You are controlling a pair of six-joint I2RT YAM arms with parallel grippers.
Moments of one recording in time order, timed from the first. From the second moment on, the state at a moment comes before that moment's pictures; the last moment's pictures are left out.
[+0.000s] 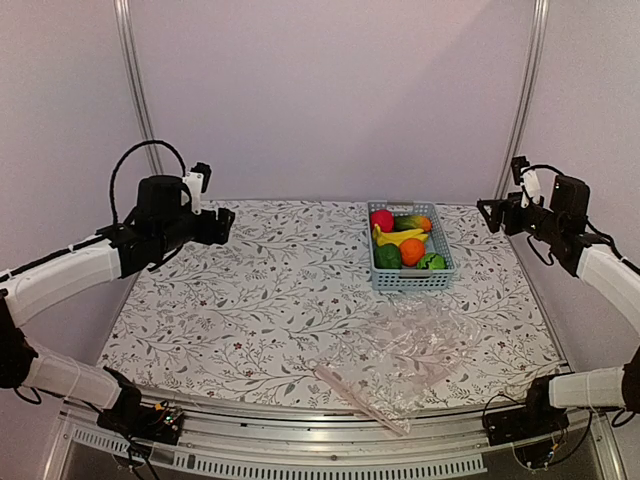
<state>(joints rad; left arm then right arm) -0.47 1.25 0.92 -0.08 -0.25 -0.06 -0.02 1.13 0.84 0.03 -0.35 -0.10</state>
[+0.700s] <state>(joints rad) -0.82 1.45 0.93 -0.08 0.14 -0.01 -0.03 1.25 0.79 0.02 -0.56 -0.37</state>
